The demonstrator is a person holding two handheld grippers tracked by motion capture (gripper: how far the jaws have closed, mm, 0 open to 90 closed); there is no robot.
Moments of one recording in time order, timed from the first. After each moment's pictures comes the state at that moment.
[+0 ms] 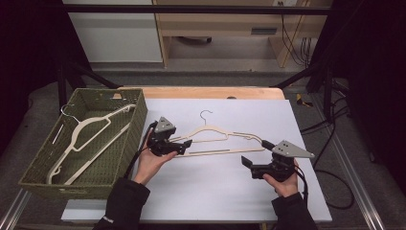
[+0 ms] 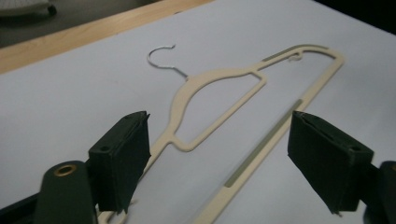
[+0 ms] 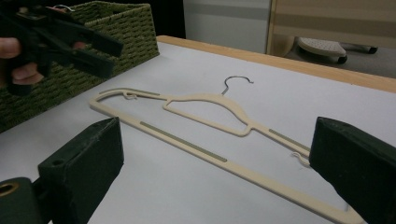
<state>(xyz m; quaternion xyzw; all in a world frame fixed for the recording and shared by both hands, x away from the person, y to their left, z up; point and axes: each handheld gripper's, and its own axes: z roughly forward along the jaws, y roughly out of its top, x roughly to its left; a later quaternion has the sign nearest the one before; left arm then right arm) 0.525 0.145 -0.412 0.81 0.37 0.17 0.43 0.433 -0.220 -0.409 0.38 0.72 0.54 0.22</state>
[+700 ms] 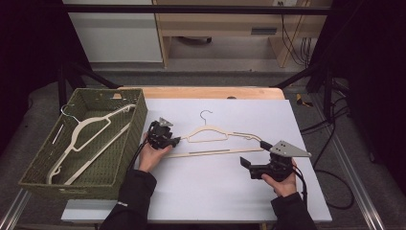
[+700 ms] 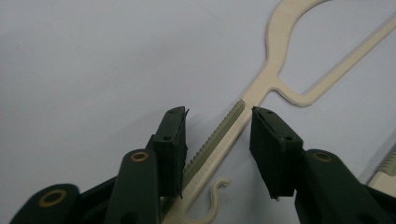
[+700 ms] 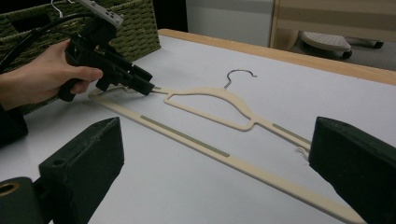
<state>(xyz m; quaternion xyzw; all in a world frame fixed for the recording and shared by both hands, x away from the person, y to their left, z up) 0.578 0.162 -0.474 0.82 0.42 0.17 0.34 0.436 -0.218 -0.413 0.38 0.73 0.53 0.21</state>
